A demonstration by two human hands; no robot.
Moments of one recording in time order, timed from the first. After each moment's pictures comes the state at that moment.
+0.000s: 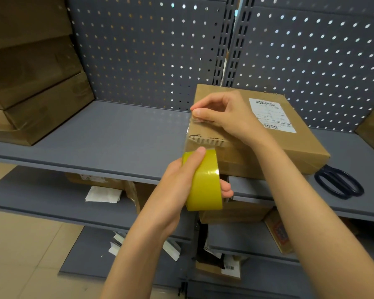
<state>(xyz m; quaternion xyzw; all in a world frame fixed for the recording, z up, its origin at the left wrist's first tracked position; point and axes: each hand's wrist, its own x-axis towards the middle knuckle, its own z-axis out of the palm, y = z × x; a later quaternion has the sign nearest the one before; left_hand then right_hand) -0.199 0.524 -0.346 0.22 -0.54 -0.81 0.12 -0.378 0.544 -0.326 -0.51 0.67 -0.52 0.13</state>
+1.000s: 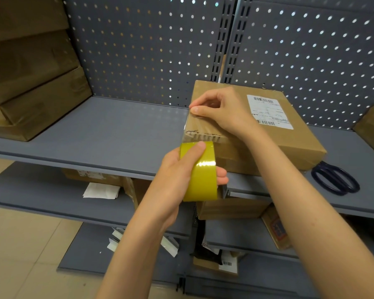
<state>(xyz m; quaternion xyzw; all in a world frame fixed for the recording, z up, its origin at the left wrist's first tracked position) -0.203 0.526 -0.343 0.22 -0.55 -0.79 0.15 -0.389 0.534 -0.333 -0.50 0.74 -0.45 0.06</state>
